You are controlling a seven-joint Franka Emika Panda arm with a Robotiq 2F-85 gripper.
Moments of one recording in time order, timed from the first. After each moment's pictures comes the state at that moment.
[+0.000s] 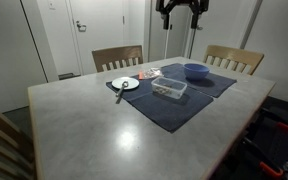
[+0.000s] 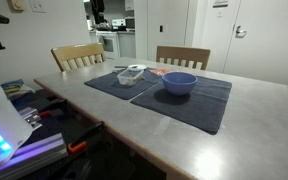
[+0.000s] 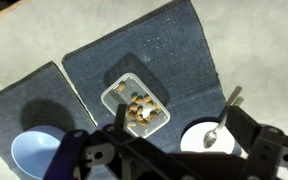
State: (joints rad) arm 0.10 -0.18 0.24 -2.30 -0.02 2.12 0.74
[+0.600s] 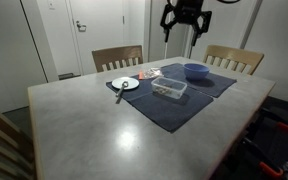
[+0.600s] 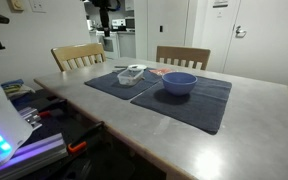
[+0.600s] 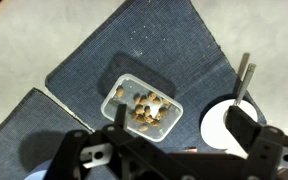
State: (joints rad) arm 0.09 -0.18 0.16 -2.45 0.07 2.39 0.87
